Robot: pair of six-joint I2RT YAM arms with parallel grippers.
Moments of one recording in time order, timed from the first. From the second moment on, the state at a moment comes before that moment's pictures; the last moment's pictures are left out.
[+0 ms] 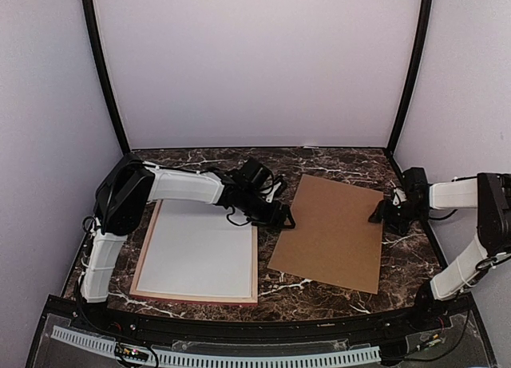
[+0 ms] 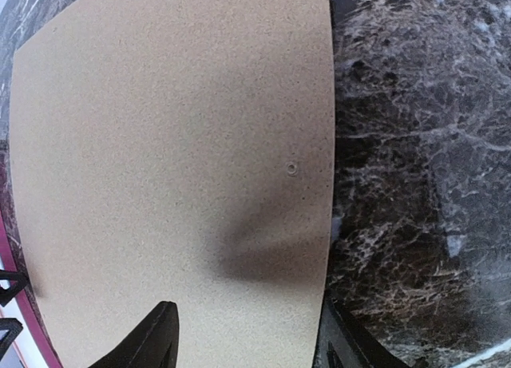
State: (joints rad) left arm -0.83 2.26 1.66 -0.31 0.41 -0.44; right arm -0.03 1.49 0.70 -0.34 -0.29 0.42
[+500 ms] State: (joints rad) left arm -0.84 2.24 1.55 -0.14 0.46 -0.56; right arm -0.06 1.50 0.67 -0.26 -0.45 0.42
